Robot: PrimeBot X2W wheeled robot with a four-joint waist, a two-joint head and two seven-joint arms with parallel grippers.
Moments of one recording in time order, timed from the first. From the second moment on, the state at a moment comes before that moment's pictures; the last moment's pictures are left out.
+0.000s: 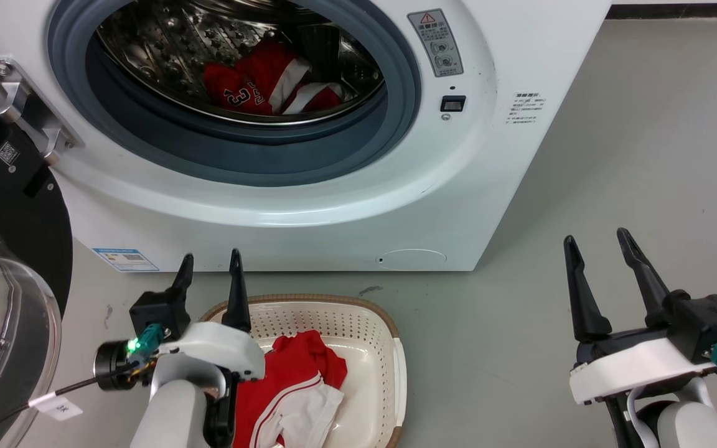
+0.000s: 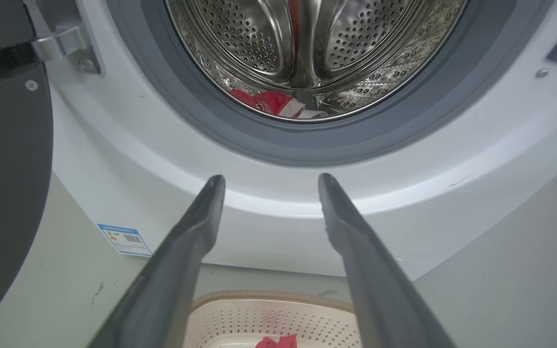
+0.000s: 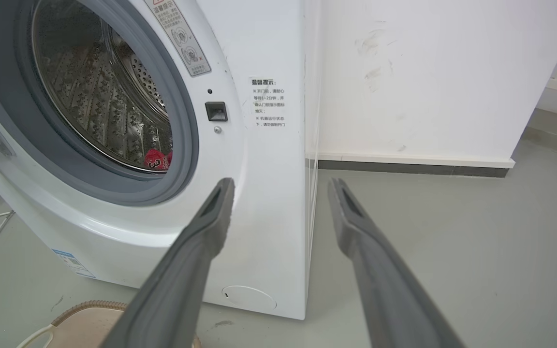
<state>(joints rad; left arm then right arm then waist) -0.28 0.05 -0.05 0.47 -0.21 0.04 -0.26 -0.09 -0.05 0.02 0.00 0.10 0.13 -0.14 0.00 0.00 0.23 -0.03</state>
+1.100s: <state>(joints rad) -1.12 0.26 -0.08 0.85 -0.13 -0.05 -0.04 -0.25 -0.05 0.15 -0.01 0.18 0.13 -0.22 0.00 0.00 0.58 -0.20</state>
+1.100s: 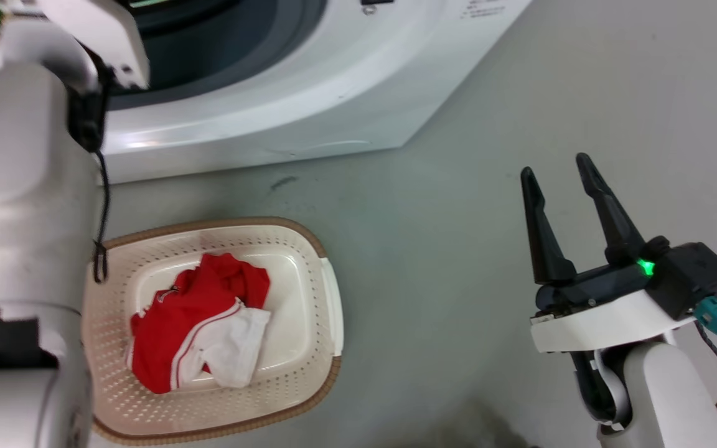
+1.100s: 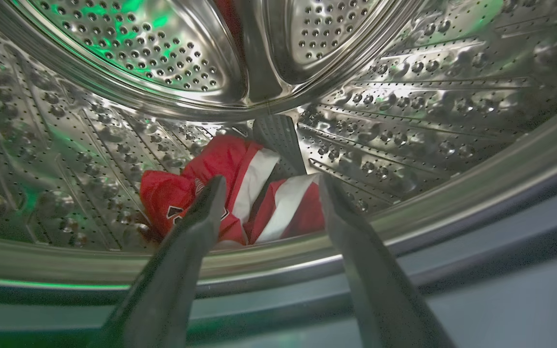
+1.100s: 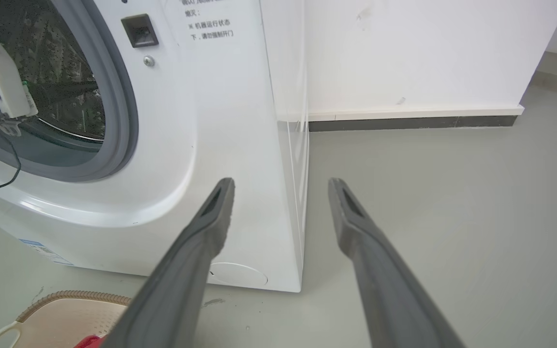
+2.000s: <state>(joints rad) -1.58 0.51 -0.15 1.15 -0.07 -0.06 0.61 -0.33 -0.05 0.32 0.06 0.34 0.13 -0.26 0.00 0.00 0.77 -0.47</state>
